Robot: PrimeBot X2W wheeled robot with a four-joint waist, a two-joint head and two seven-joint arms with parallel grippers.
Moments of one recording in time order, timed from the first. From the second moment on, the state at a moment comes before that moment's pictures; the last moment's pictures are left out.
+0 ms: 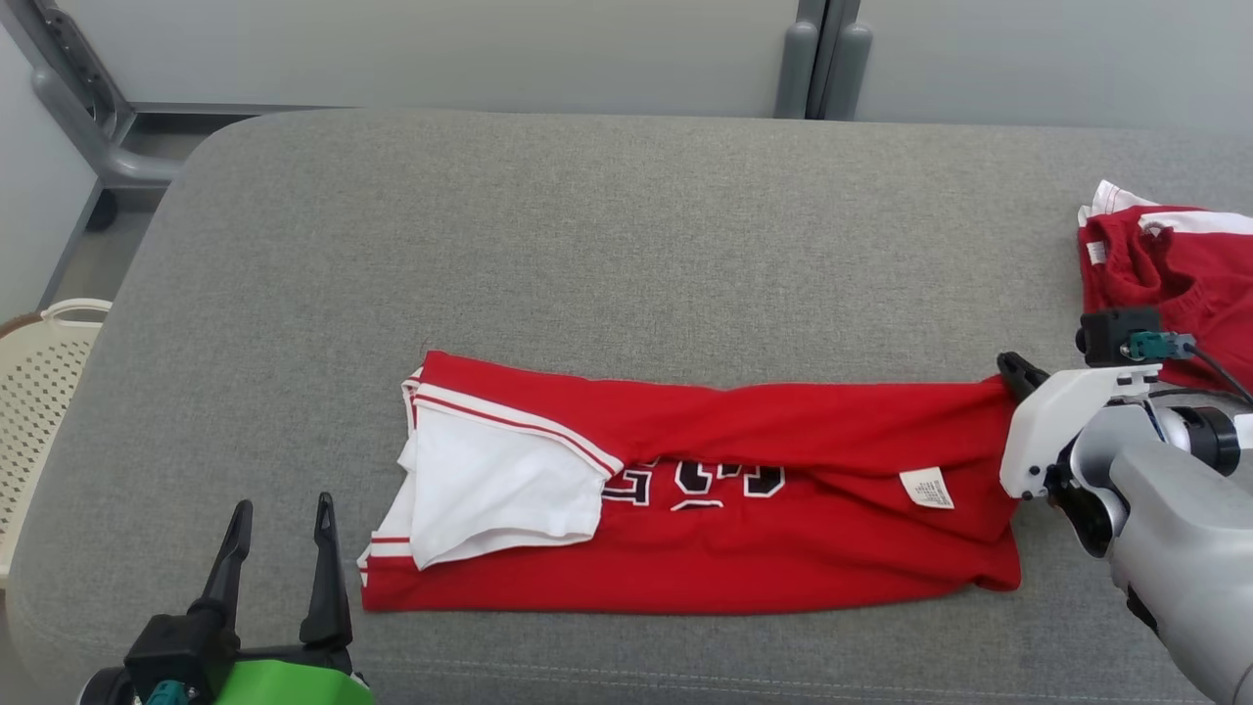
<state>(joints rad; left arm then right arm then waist) 0.06 0.05 0.05 0.14 -0.17 -0.12 -0.26 -0.75 -0.39 0.81 1.06 0.93 0.13 -0.14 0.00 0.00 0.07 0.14</state>
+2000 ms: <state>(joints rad) 0.10 0.05 0.07 0.09 -0.16 -0.11 -0.26 -0.18 -0.30 0.25 0.58 0.51 0.13 -0.23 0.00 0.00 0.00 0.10</state>
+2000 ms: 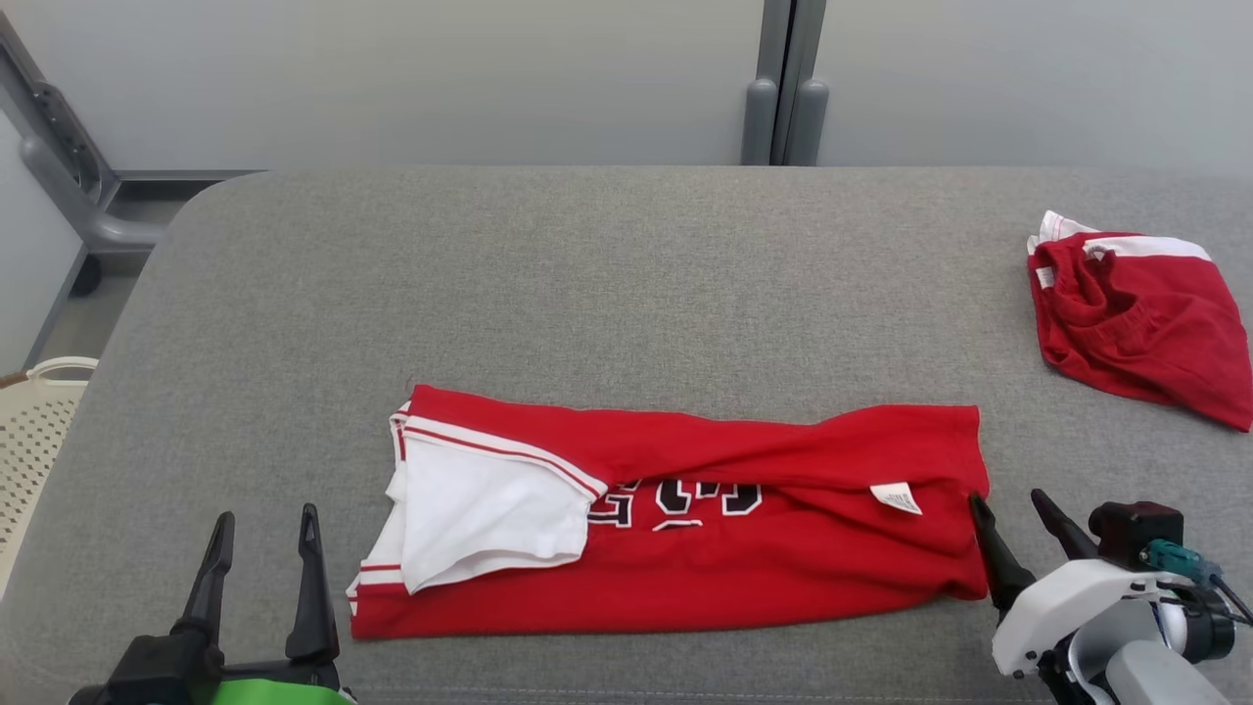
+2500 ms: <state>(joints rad) 0.10 0.05 0.06 0.09 -0.17 -0.11 -0.26 -0.35 -0.27 0.31 0.82 0.55 0.13 -0.15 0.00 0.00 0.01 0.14</state>
